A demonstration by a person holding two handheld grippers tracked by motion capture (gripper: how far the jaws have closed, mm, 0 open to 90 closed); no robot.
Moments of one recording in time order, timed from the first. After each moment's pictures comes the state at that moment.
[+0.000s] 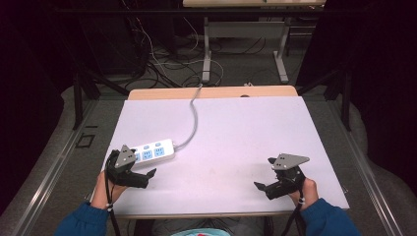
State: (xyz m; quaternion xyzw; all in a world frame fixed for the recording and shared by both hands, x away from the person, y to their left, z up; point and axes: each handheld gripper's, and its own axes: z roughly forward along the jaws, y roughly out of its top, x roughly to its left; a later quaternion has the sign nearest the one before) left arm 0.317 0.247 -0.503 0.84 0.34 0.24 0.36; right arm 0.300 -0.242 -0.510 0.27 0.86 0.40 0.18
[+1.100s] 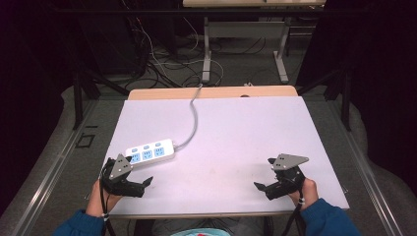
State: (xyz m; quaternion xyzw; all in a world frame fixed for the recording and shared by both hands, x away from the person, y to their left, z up) left arm 0.298 0.256 -0.514 0.84 0.33 0.24 0.37; right arm 0.300 -0.242 -0.510 0.27 0.86 0.40 0.18
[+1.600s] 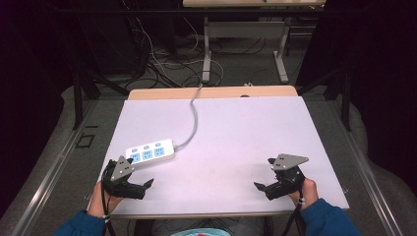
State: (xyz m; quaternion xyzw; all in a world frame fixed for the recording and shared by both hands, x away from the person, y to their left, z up) left arm 0.296 0.255 -0.520 0.84 0.33 0.24 0.36; right arm 0.299 -0.241 -0.510 0.27 0.86 0.39 0.18
